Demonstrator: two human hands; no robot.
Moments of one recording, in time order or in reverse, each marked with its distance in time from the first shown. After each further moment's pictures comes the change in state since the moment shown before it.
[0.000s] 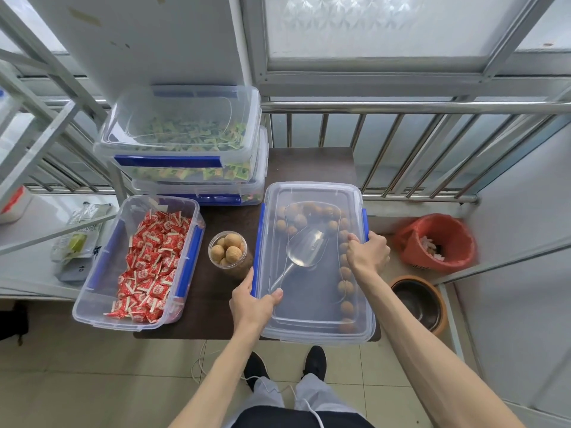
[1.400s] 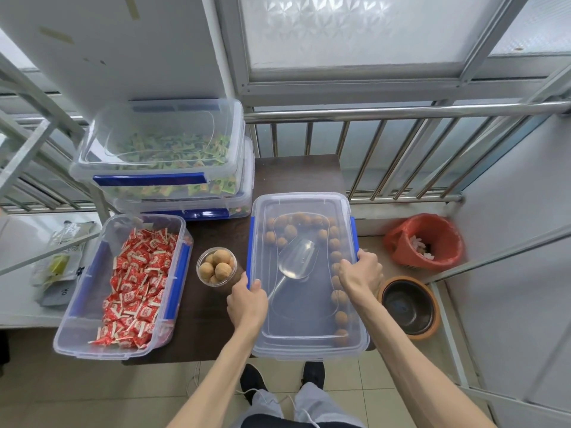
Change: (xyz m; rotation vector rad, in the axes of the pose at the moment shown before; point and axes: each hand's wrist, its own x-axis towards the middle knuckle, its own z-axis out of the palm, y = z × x) left_hand 0.028 0.027 0.017 0.154 0.118 -0.016; right_hand -0.020 0.000 -0.012 -0.099 -0.047 0.014
